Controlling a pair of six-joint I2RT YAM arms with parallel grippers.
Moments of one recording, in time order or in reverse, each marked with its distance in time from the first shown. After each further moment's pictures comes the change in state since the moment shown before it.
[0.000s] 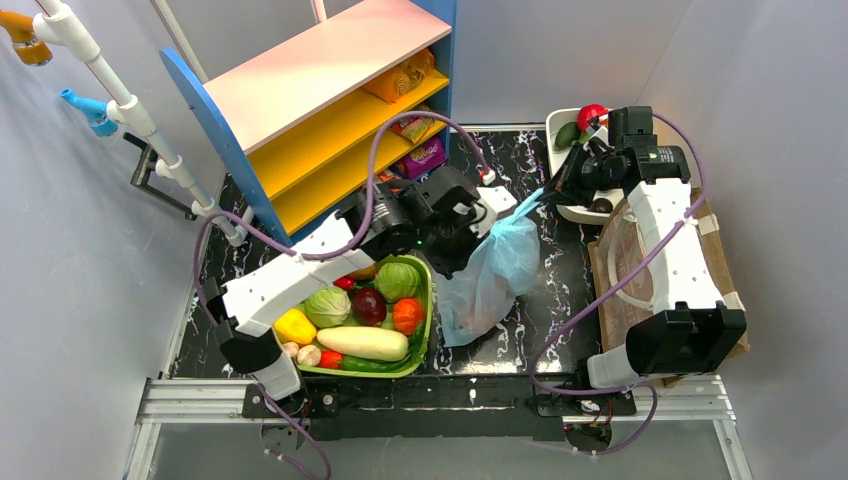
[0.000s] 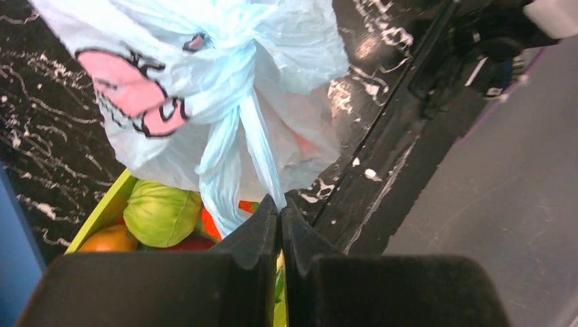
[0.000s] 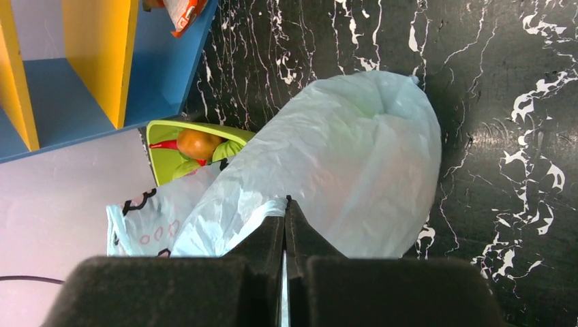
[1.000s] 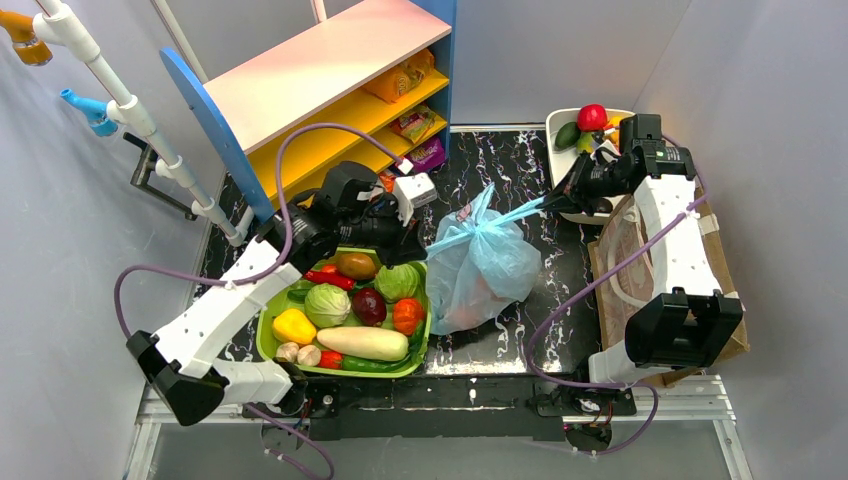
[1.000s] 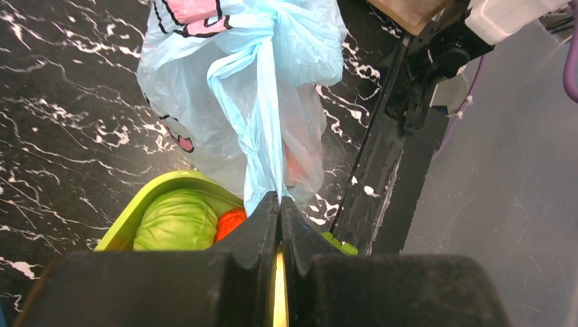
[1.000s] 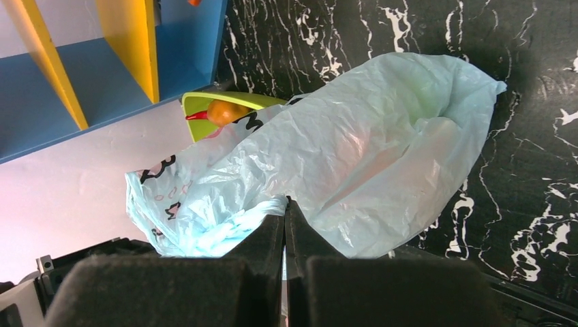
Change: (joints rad) left arm 0.379 -0.400 -0.557 0.399 0.480 0.154; right arm -0.114 0.044 -0.038 -0.065 -0.190 0.001
